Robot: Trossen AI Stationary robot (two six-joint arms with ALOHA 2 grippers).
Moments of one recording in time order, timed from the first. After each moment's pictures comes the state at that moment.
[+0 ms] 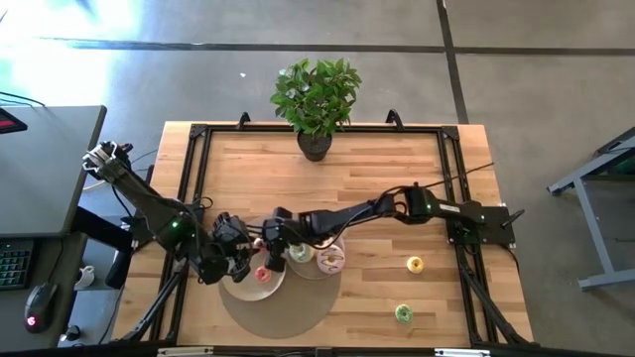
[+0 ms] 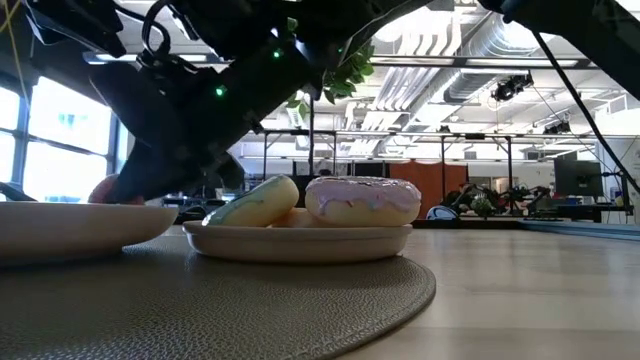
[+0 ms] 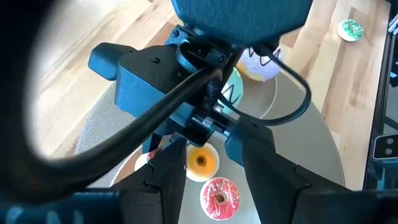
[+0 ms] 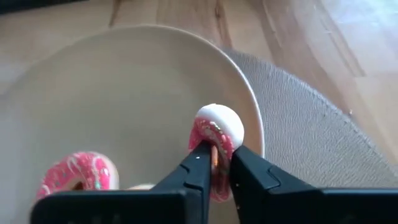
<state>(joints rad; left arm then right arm) -0.72 1.17 0.97 -0.83 -0.62 -1.12 0.13 2.46 1.94 -0.15 0.05 0.26</state>
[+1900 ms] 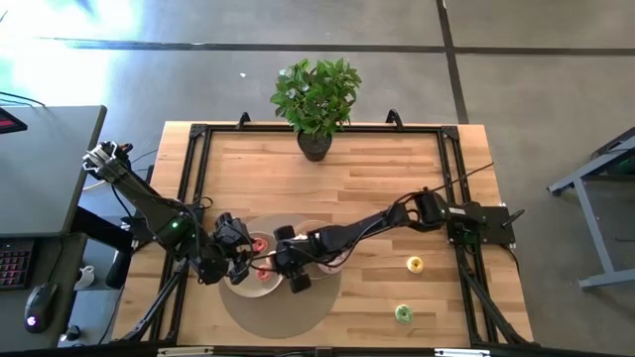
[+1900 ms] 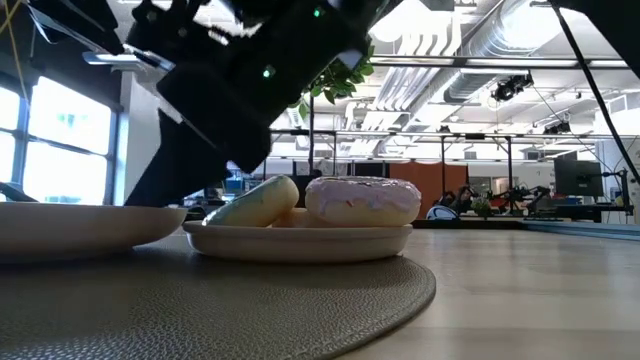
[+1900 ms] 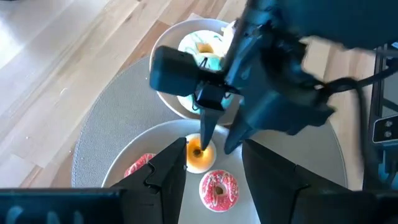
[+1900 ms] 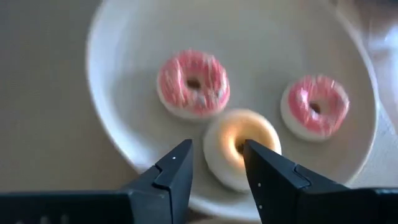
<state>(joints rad) -0.72 1.17 0.97 -0.81 -0.59 -1.04 0.23 2.36 1.81 -0.24 0.06 -0.18</state>
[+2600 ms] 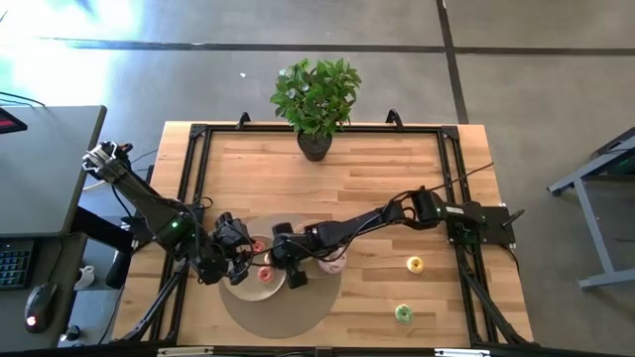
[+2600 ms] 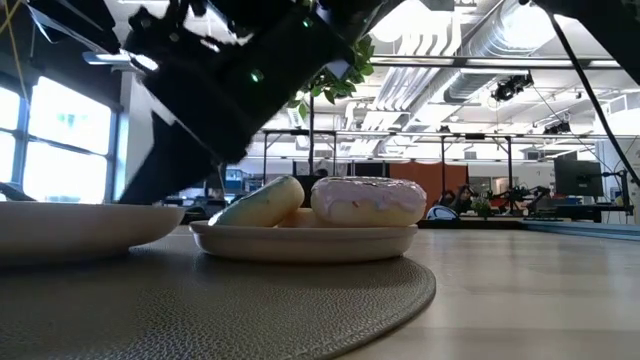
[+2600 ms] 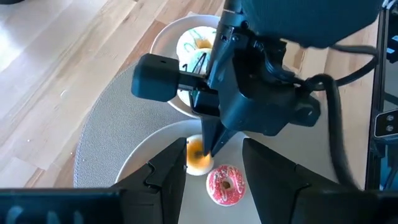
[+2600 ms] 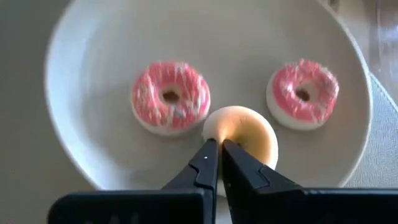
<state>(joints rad) -0.72 1.17 0.97 -0.81 -0.59 -1.02 0.20 2.38 1.85 -0.23 -0.01 -0.13</state>
